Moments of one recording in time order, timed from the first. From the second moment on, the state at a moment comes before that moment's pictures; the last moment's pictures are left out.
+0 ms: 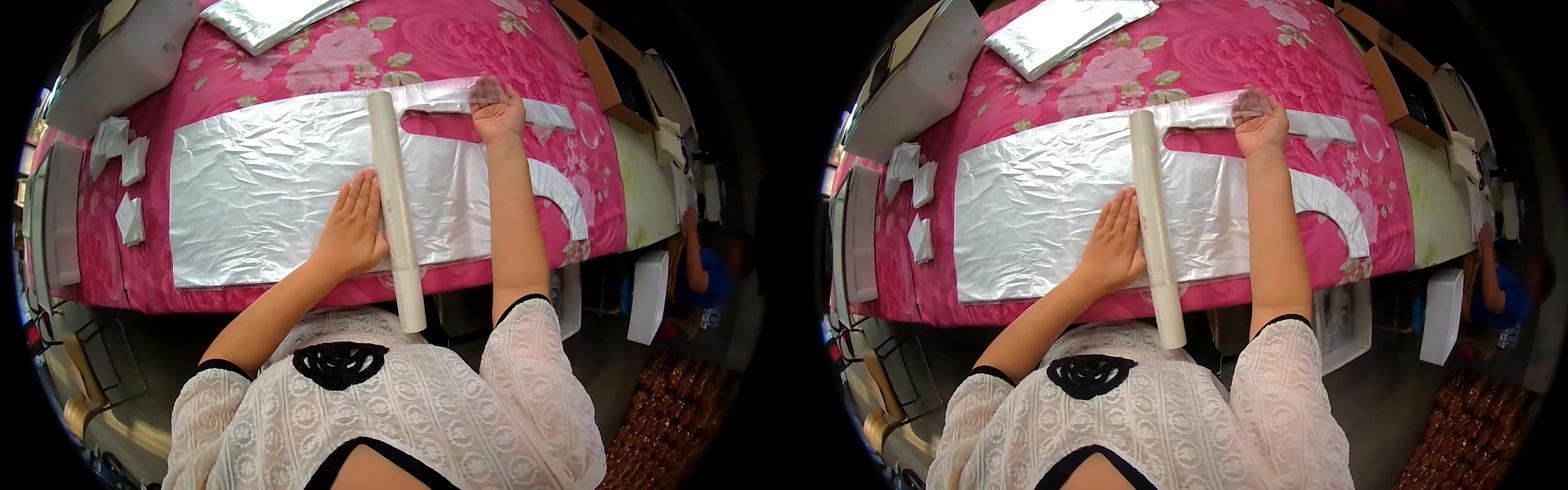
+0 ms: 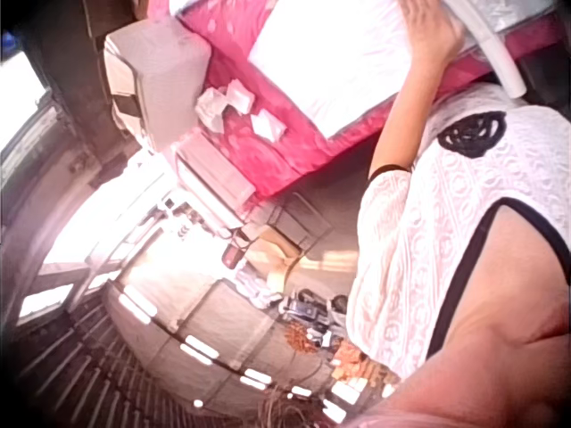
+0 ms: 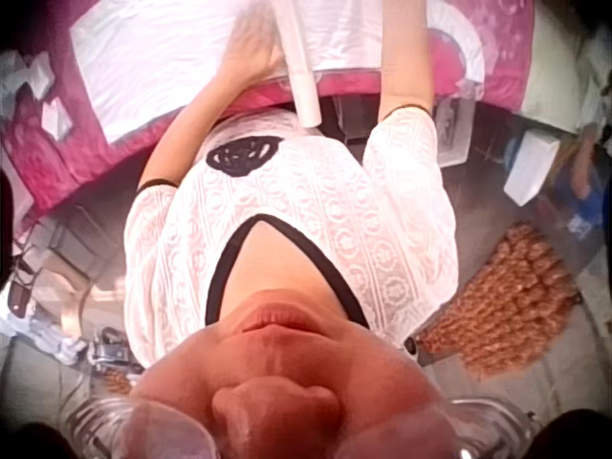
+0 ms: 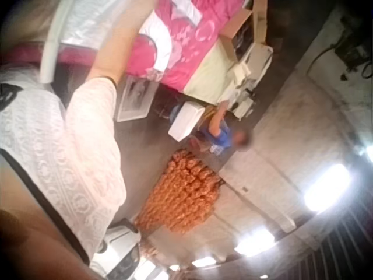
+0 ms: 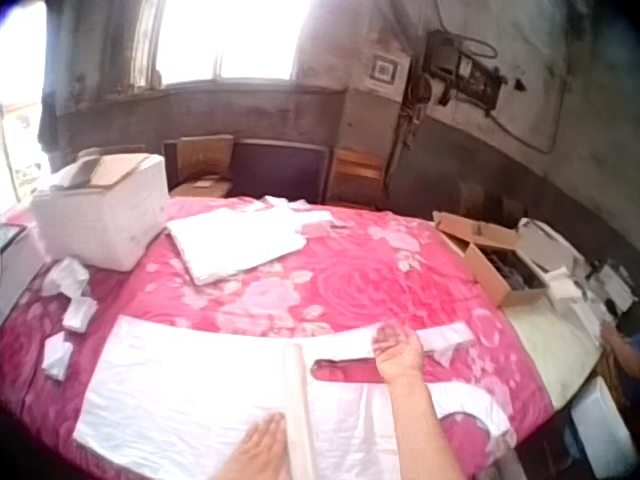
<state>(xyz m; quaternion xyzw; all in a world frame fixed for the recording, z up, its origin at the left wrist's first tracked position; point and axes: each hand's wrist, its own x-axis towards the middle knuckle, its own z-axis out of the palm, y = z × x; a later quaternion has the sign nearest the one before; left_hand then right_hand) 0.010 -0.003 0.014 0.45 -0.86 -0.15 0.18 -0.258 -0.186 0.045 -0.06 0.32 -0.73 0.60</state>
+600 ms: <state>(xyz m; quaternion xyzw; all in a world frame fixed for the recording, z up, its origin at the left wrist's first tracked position) 0.032 -0.003 -0.002 0.41 -0.89 -0.07 0.17 0.073 -0.047 0.071 -0.76 0.27 -0.16 0.57</state>
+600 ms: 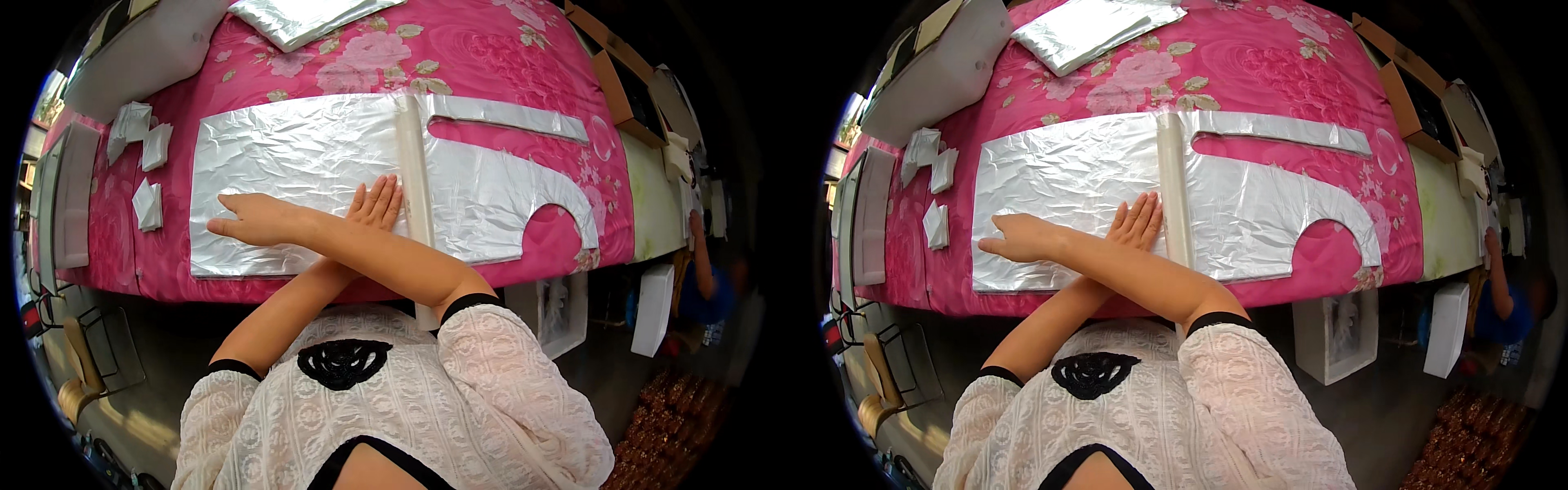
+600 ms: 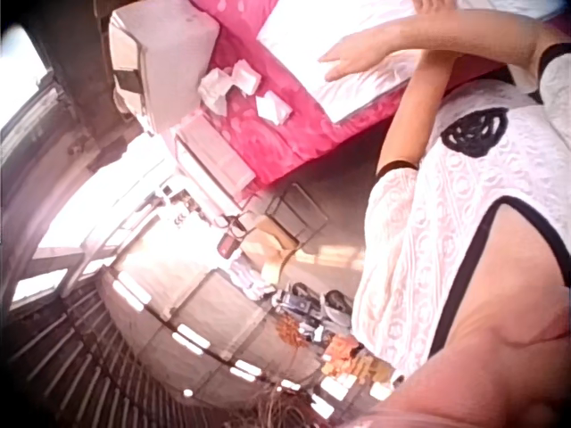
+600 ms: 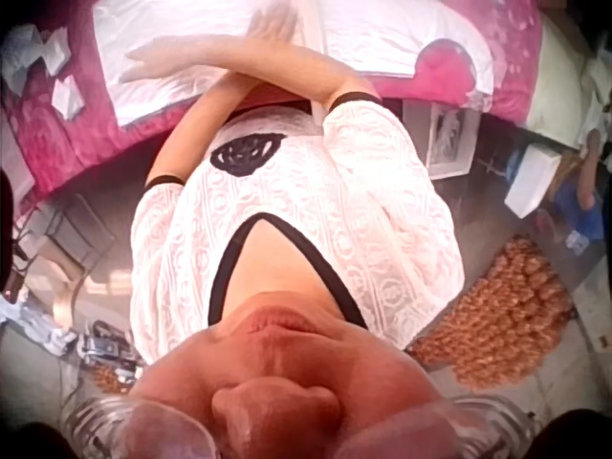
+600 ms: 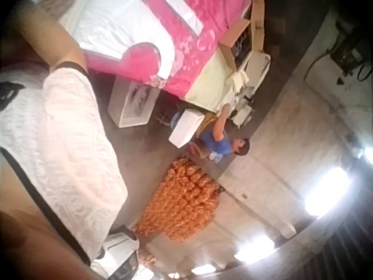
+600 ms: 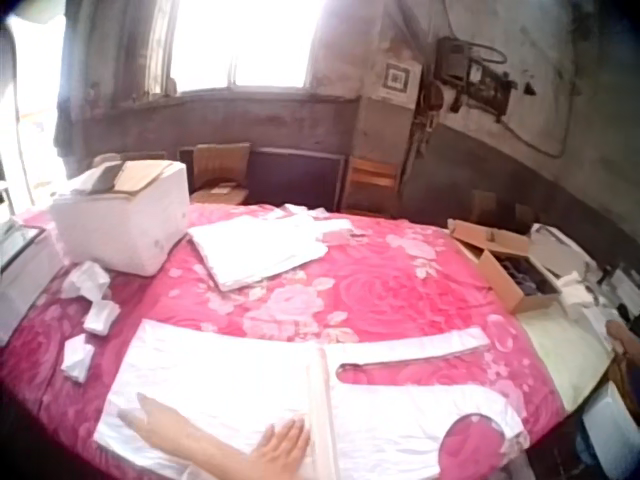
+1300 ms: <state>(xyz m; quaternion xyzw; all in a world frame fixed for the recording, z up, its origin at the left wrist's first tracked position) 0.183 0.028 0.054 0.57 -0.69 -0.21 0.40 -0.018 -0.009 0.052 -0.90 0.06 -0.17 0.39</state>
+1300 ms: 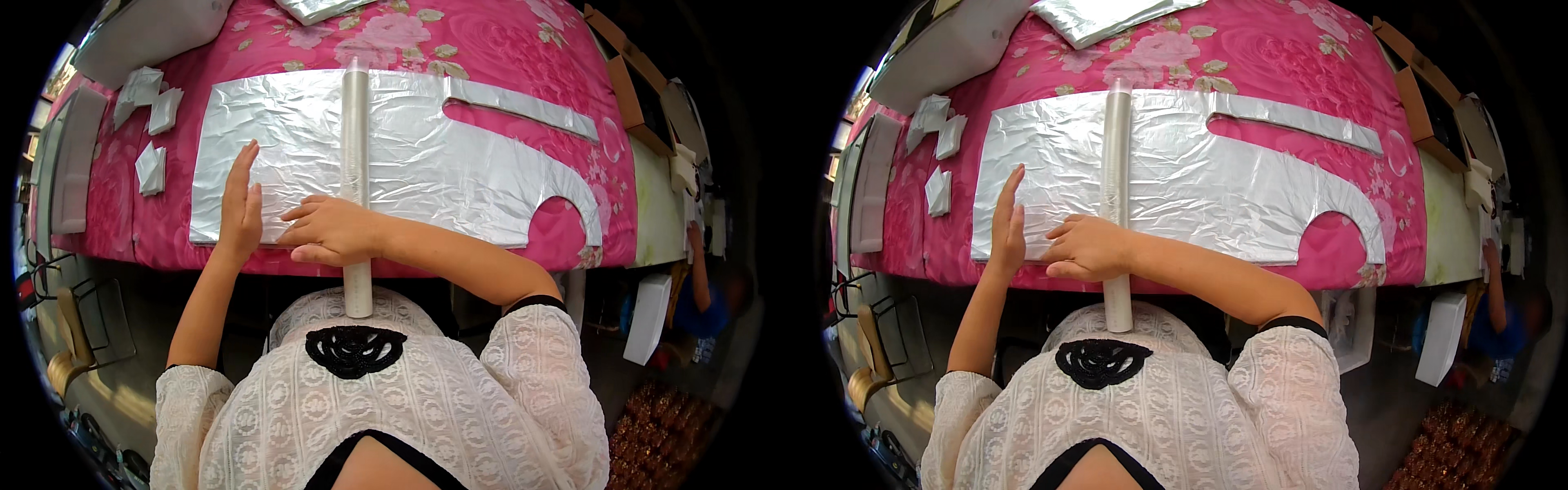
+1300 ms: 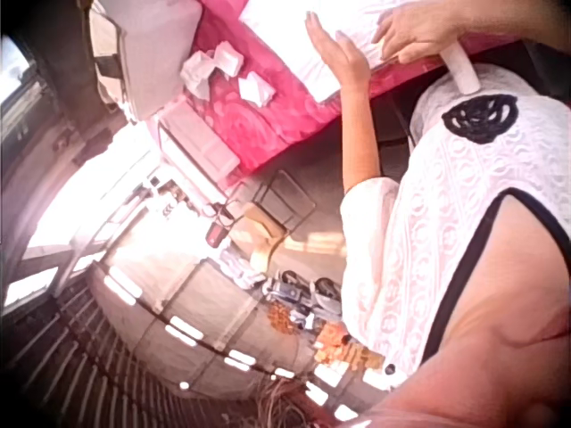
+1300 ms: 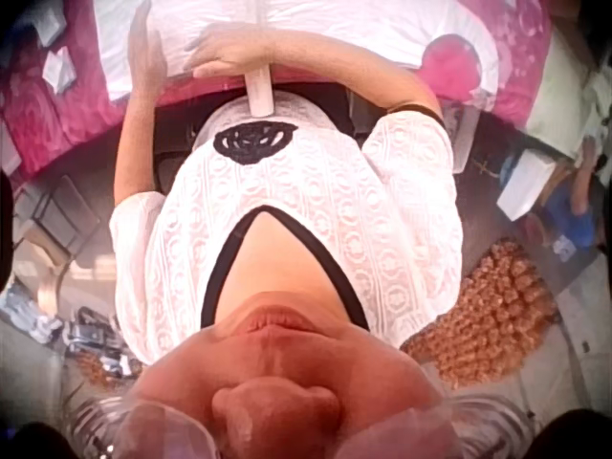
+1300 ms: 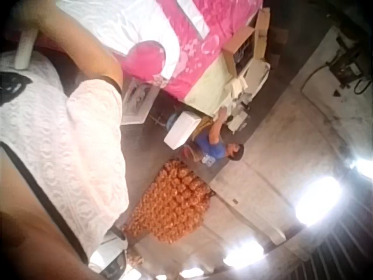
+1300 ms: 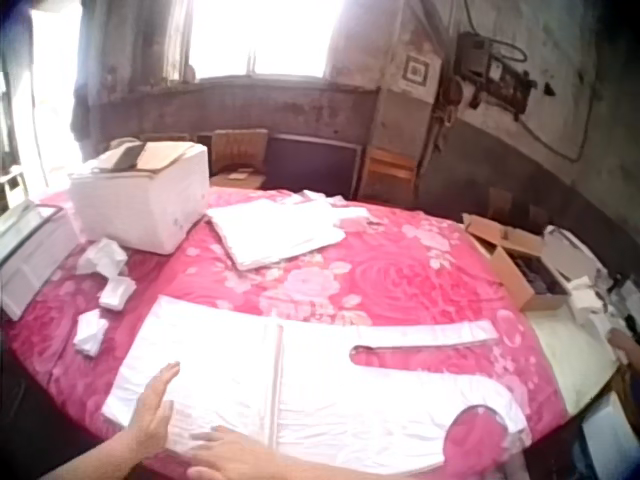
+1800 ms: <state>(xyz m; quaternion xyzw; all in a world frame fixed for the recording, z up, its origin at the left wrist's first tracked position) 0.272 0.168 0.028 0.69 -0.41 -0.33 0.49 0.053 -0.063 0.034 -0.97 0.07 -0.16 0.16</state>
